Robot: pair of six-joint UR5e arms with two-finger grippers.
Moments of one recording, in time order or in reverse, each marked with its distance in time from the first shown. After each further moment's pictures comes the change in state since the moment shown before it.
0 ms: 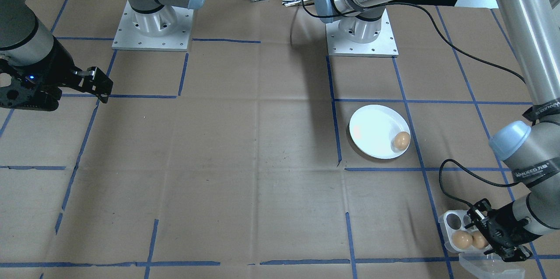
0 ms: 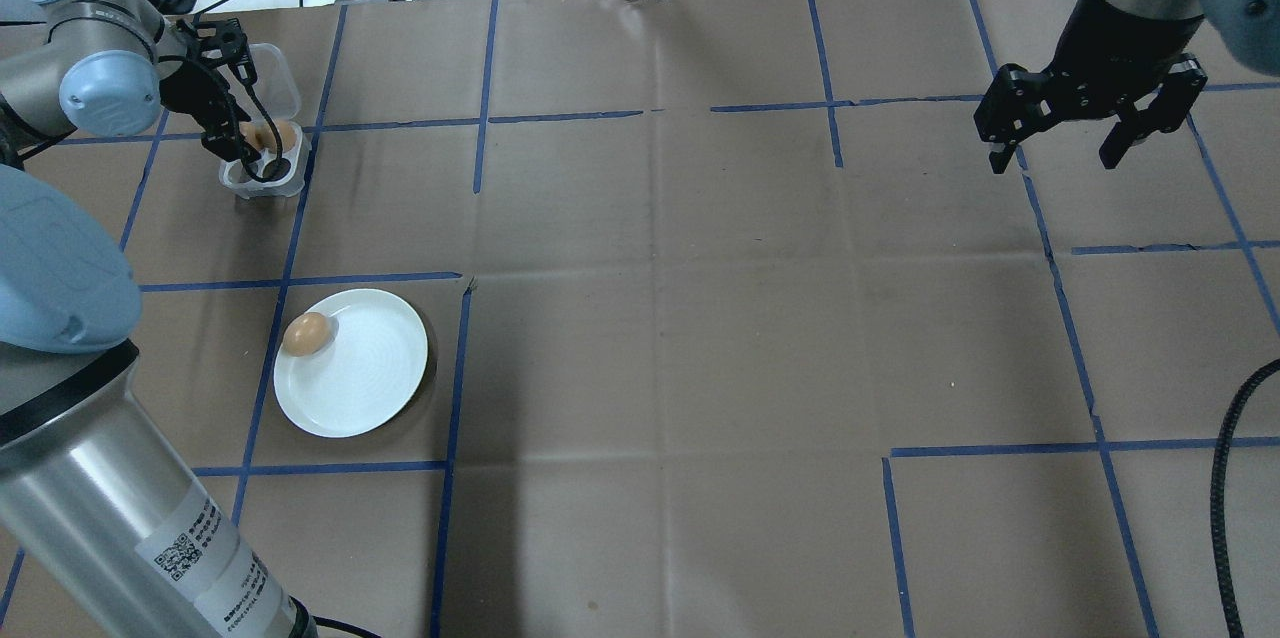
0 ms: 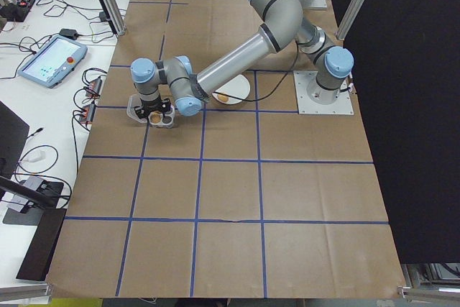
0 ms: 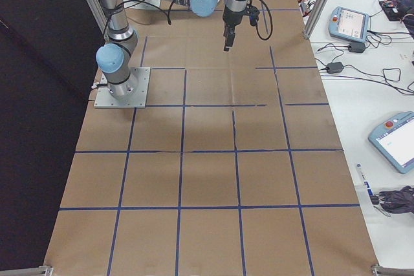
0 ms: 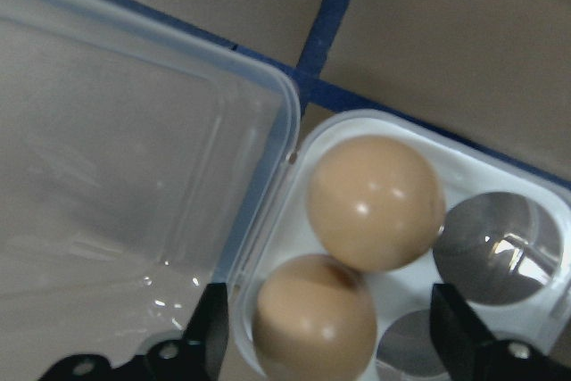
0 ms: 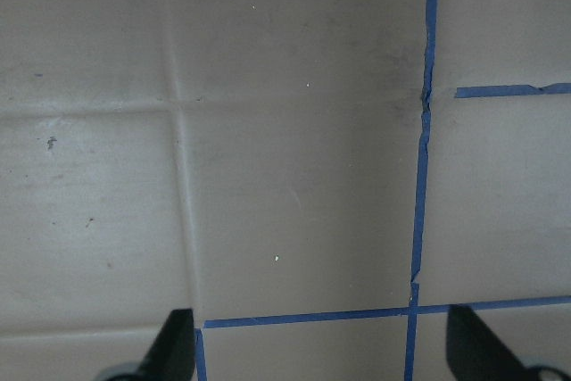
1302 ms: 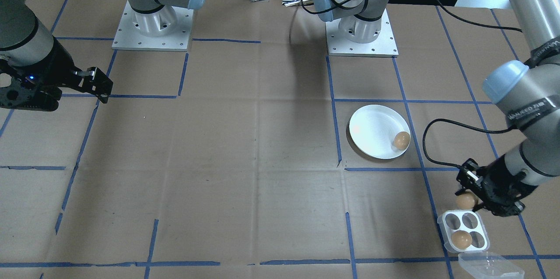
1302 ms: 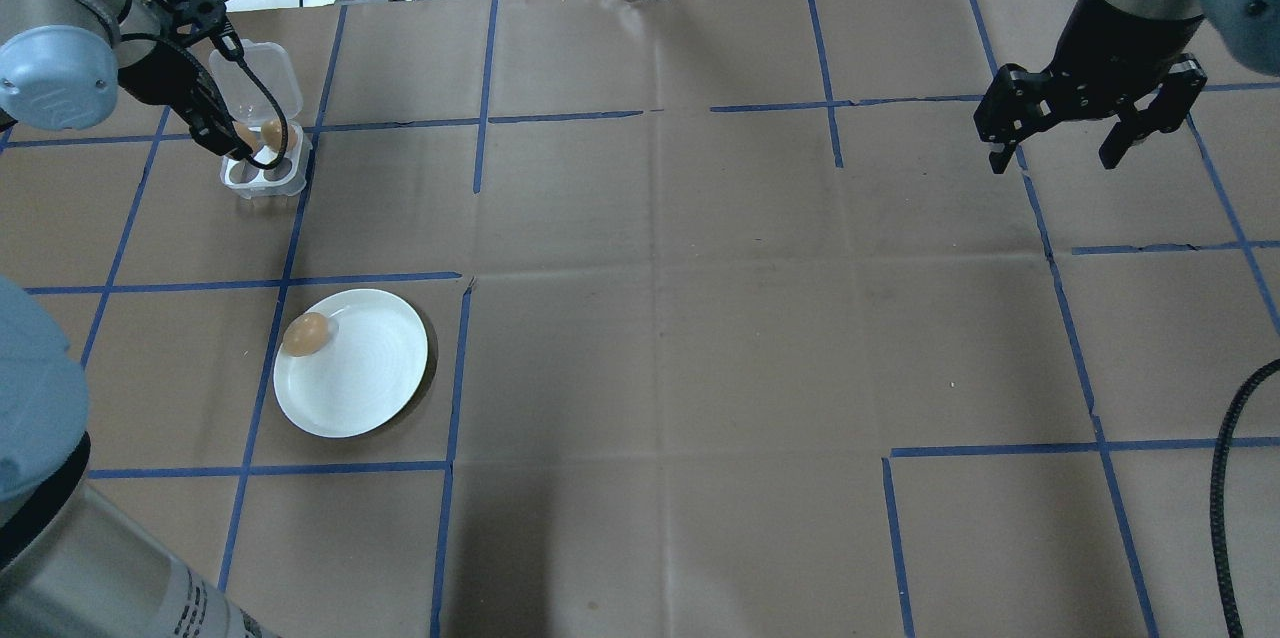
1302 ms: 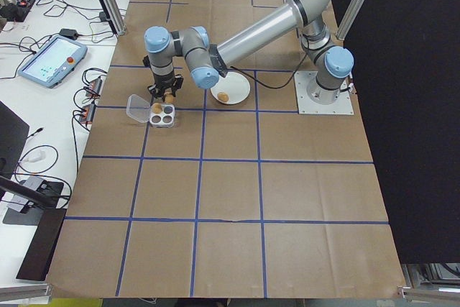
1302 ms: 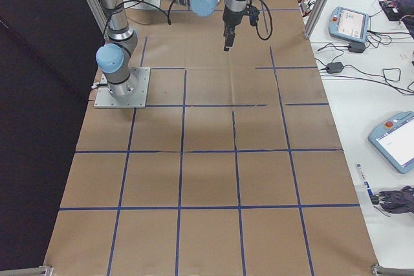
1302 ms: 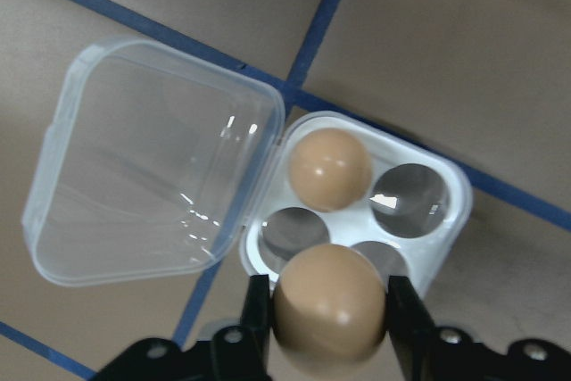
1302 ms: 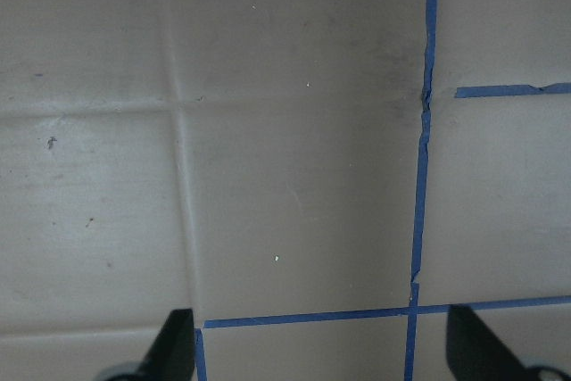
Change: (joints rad) left arm -0.055 0.291 -0.231 -0.094 0.006 -0.313; right arm 0.000 0.000 0.000 0.000 0.000 0.000
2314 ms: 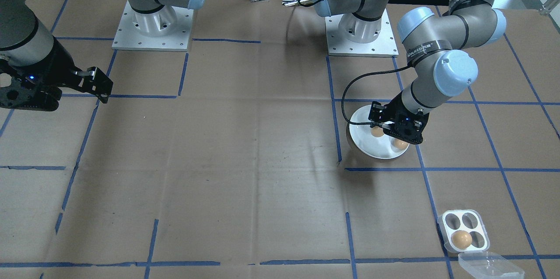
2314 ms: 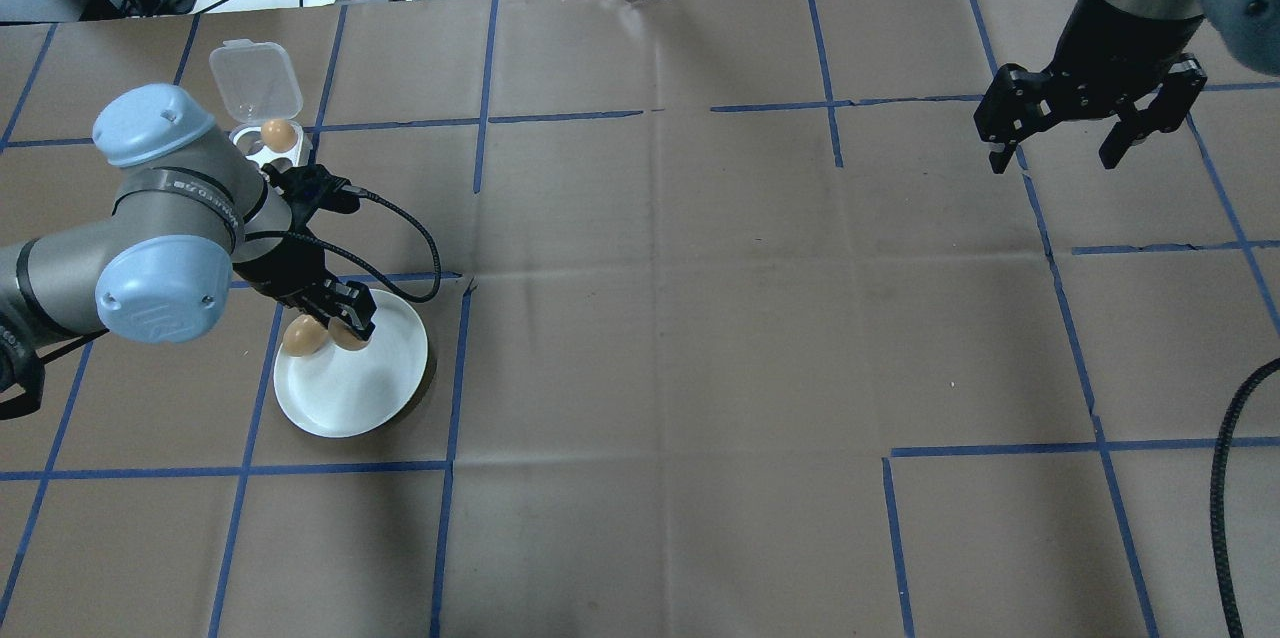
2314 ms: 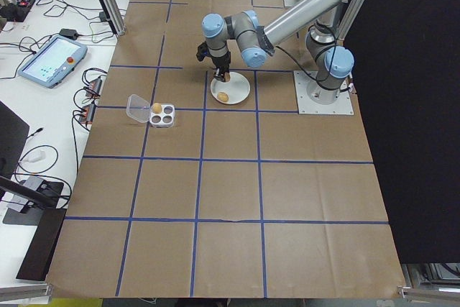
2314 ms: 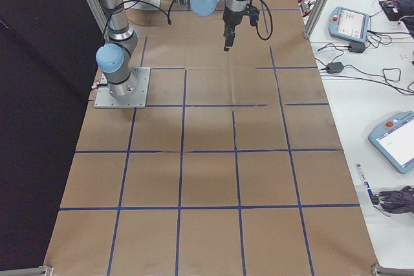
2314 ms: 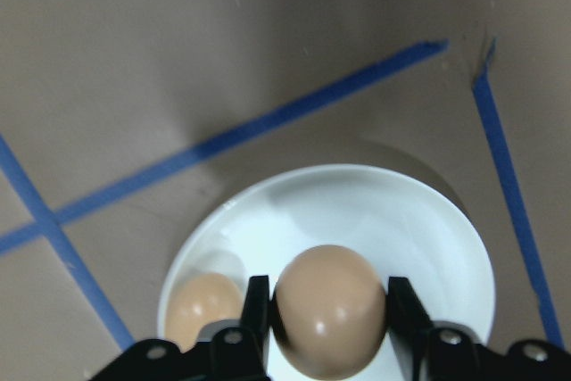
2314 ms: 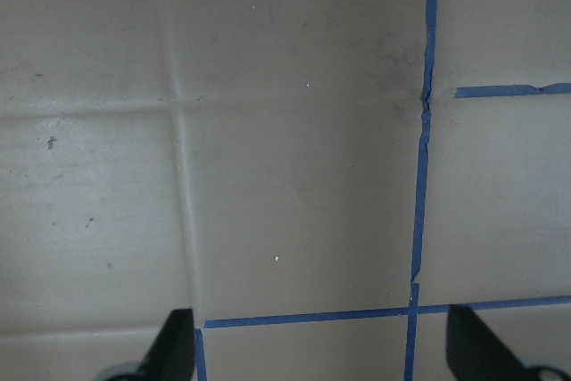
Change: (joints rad) left arm -0.102 0.298 -0.550 0.032 -0.007 -0.689; right arm 0.000 0.000 0.000 0.000 0.000 0.000
